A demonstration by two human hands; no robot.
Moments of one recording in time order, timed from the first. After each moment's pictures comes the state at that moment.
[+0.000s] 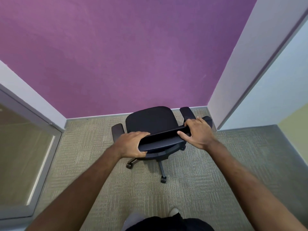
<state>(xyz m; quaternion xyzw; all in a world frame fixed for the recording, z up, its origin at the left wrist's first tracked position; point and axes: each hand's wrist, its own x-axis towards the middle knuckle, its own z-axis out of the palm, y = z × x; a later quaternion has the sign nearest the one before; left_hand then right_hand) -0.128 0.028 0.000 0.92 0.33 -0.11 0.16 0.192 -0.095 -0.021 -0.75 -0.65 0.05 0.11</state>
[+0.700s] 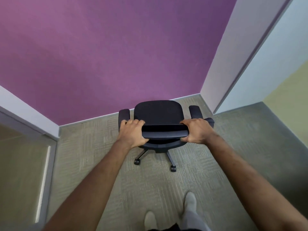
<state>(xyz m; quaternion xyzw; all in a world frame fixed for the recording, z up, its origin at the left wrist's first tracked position) -0.222 0.090 -0.012 0.93 0.36 -0.07 0.04 0.046 -0.083 -0.017 -0.78 -0.62 0.10 0.04</state>
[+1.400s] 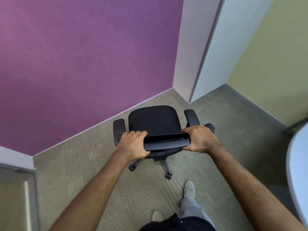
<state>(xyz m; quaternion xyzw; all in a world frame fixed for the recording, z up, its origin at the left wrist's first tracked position) -0.230 0.044 -0.006 0.98 0.17 -0.09 0.03 -0.020 -0.194 -0.008 -0.85 -0.51 0.08 0.07</state>
